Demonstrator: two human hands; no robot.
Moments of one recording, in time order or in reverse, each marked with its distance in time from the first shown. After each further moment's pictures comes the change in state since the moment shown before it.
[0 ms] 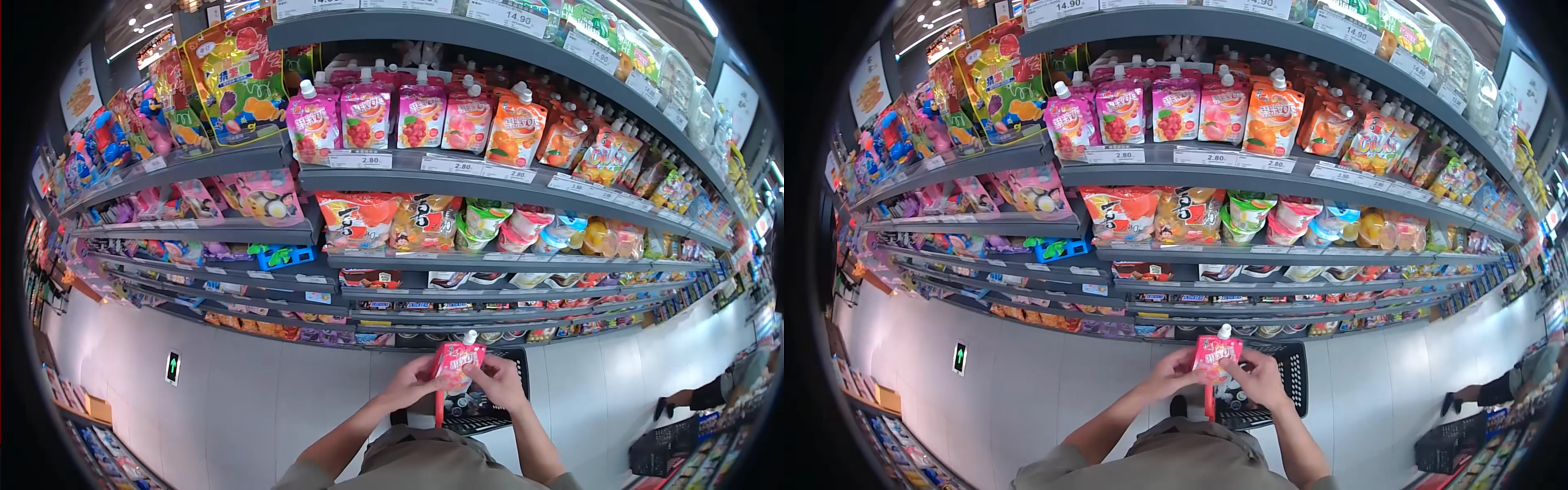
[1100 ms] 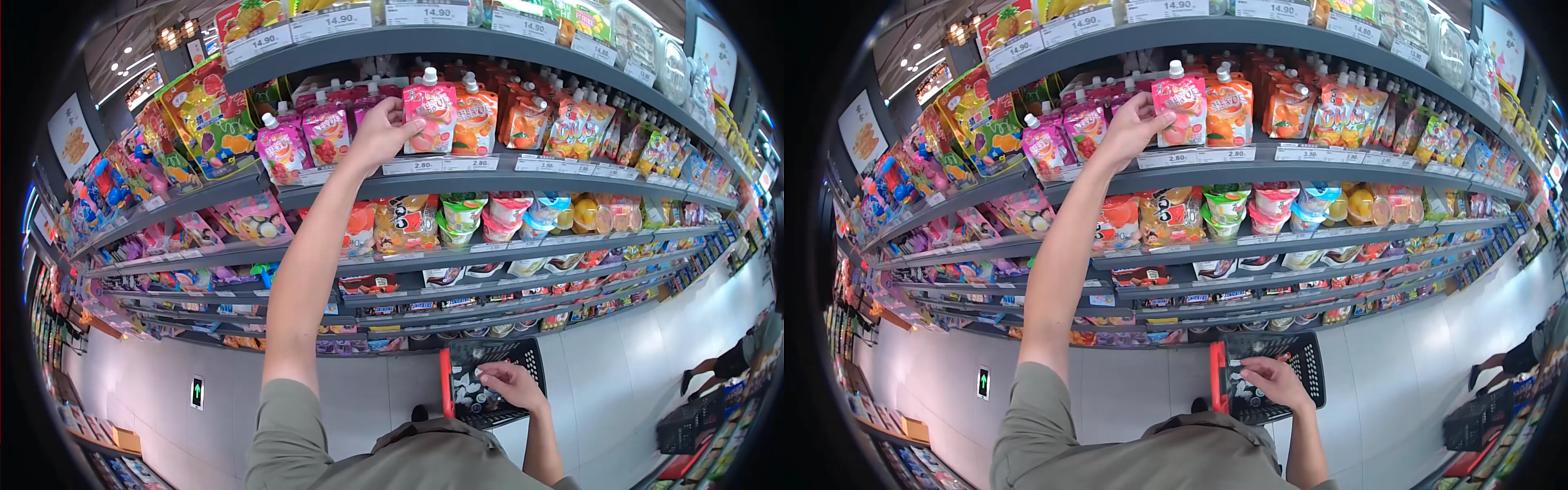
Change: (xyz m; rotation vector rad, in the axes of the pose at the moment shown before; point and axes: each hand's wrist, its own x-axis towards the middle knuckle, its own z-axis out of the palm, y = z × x) left_hand 0.260 0.340 -0.035 0.567 0.152 0.581; right_hand -0.038 0.051 -0.042 0.232 -0.137 -0.003
